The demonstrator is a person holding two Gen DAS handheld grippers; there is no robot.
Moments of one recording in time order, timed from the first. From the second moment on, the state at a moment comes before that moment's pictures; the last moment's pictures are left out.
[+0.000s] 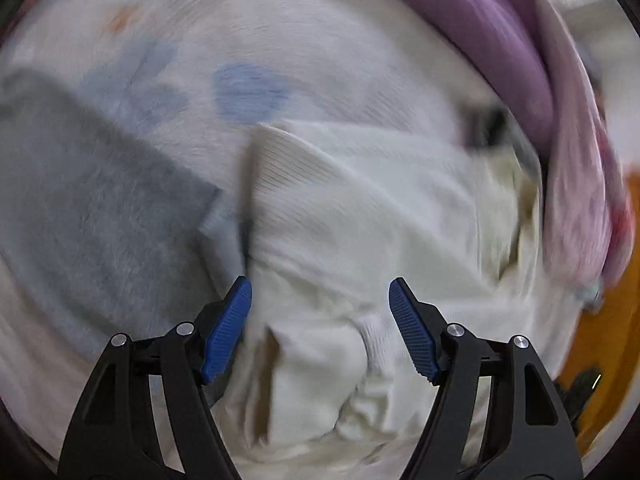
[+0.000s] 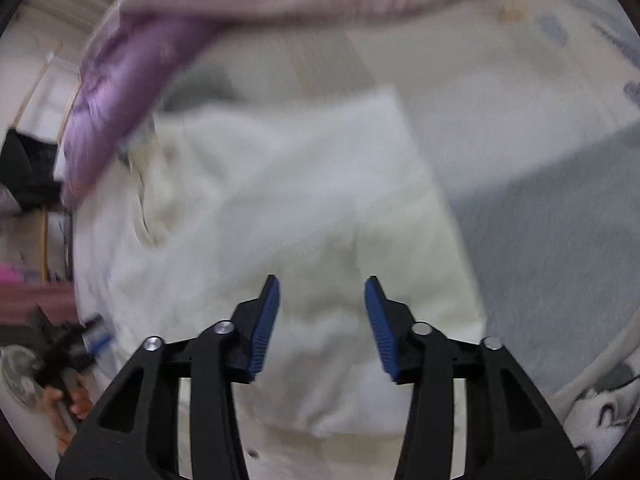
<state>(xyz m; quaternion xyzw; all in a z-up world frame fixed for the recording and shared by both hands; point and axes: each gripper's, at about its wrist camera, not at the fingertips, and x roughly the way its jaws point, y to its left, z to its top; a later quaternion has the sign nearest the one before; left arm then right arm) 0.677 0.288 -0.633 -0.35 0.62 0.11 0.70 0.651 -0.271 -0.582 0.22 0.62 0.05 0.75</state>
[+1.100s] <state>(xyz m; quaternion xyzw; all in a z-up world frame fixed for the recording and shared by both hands) 0.751 0.257 -0.605 -0.24 0.57 0.09 0.78 0.700 -0.335 -0.583 0.33 0.54 0.05 0.77</state>
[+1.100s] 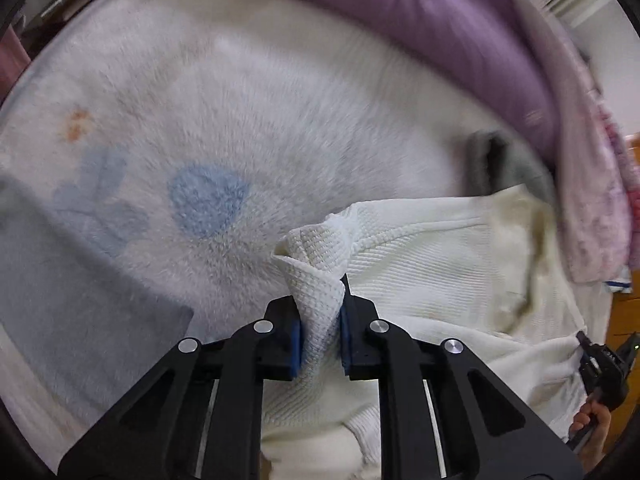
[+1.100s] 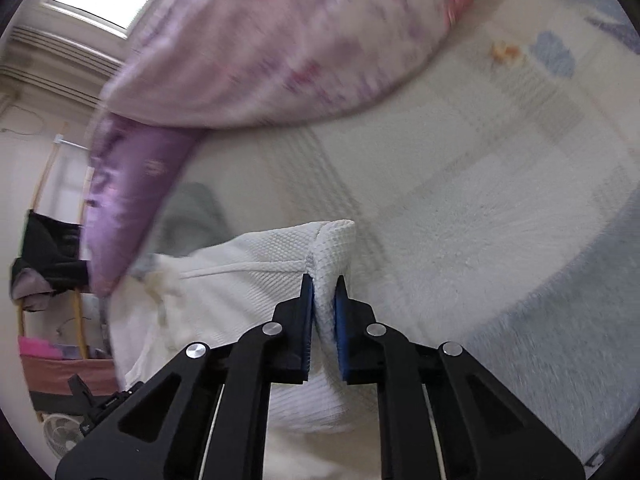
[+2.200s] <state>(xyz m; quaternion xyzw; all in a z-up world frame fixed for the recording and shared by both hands) 0.306 0.214 -0.591 -0.43 0.55 0.20 0.68 0.325 -0.368 -0.576 0.29 0.66 -0.02 0.69</state>
